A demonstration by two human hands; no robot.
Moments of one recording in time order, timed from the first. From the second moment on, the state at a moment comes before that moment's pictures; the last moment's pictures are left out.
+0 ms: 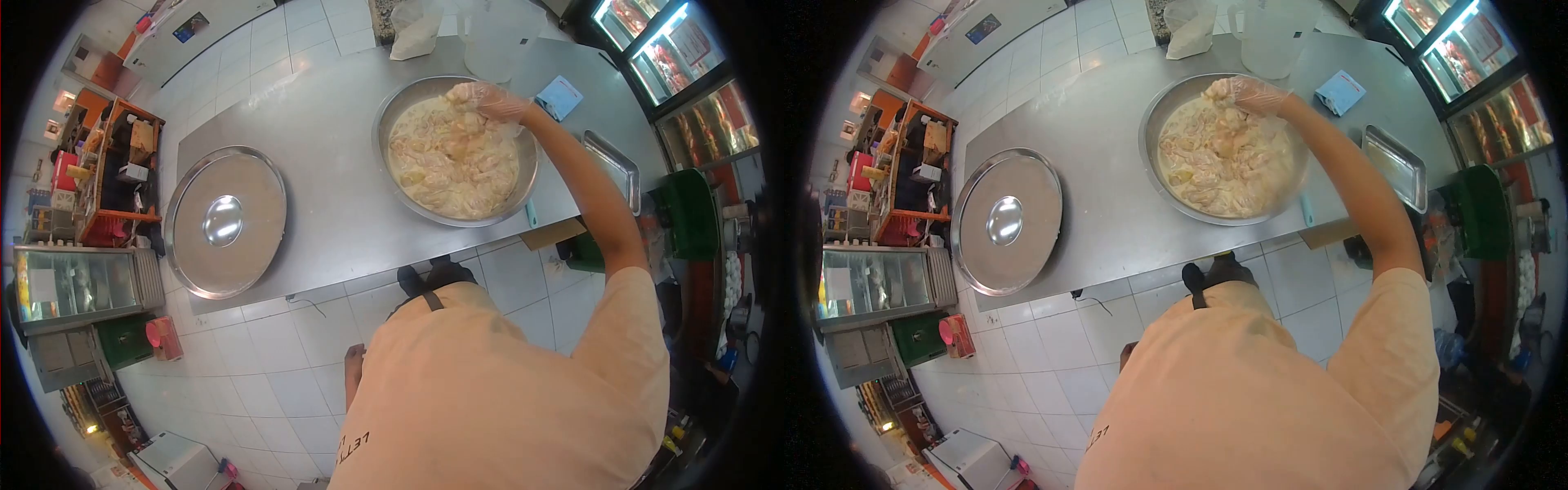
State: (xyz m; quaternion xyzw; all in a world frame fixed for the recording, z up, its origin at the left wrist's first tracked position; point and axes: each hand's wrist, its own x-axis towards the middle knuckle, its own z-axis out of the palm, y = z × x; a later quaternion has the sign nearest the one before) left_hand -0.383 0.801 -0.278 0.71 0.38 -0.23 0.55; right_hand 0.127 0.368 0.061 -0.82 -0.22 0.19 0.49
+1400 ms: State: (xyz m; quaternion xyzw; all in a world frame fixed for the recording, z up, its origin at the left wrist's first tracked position) left_hand 0.021 0.555 0.064 0.89 -0.30 0.23 0.25; right_hand 0.063 0.415 -0.033 -0.71 0.08 0.10 0.70
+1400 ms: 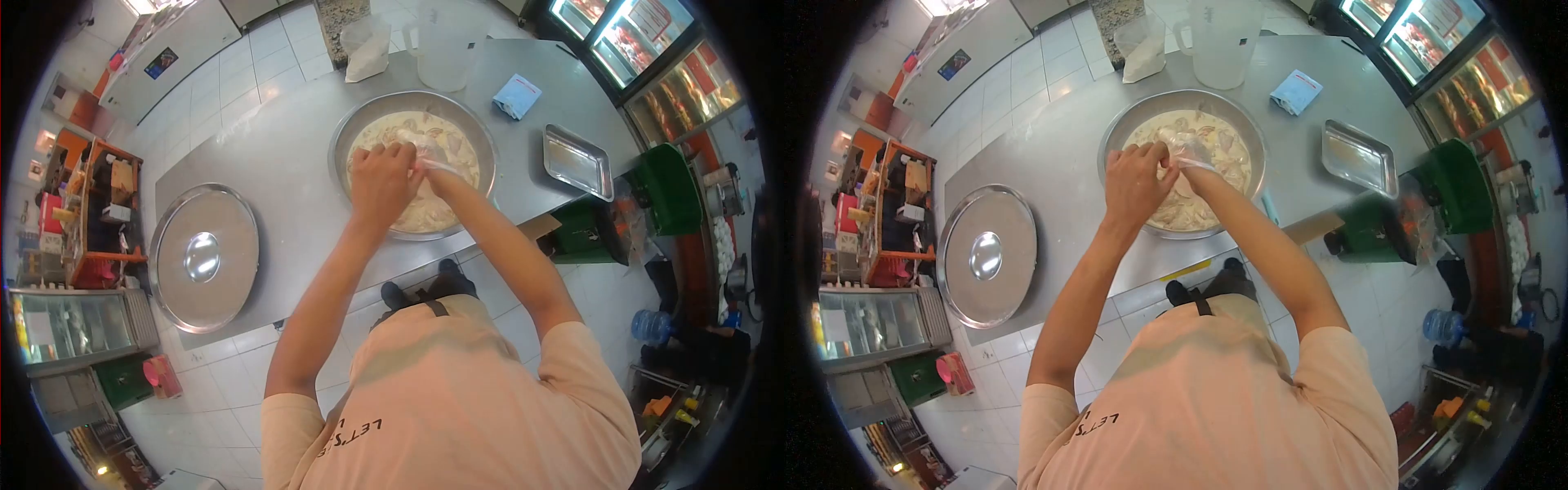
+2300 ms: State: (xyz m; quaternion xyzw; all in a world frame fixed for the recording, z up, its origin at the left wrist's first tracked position) left_hand 0.073 0.528 0.126 0.96 -0.11 0.14 0.22; right_hand -0.057 0.174 0.006 -0.56 0.09 0.05 0.82
